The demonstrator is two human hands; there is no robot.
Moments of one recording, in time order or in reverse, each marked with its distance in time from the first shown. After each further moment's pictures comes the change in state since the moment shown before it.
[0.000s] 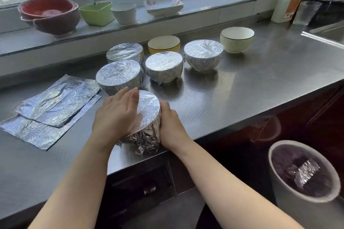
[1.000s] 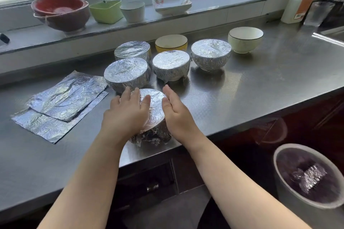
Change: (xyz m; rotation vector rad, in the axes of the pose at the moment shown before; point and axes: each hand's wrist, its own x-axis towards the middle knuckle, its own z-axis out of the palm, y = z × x) left_hand -0.009 0.020 -0.005 0.068 -0.141 -0.189; right_hand -0.002 -0.025 -0.017 0.288 -0.015 0.049
